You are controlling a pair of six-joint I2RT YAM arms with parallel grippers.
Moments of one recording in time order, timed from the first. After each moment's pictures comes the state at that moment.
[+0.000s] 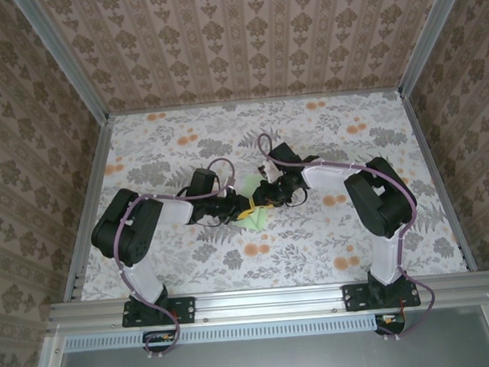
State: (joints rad) left arm -0.54 1.77 0.70 0.26 0.83 -0.99; right arm 0.53 1.91 1.16 -0.38 -0.59 0.52
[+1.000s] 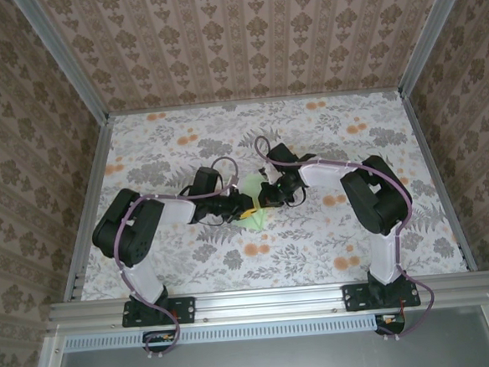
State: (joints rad) left arm -0.56 1.77 0.73 0.26 0.83 -0.98; right arm 0.53 1.95 1.21 -0.48 -0.49 0.44
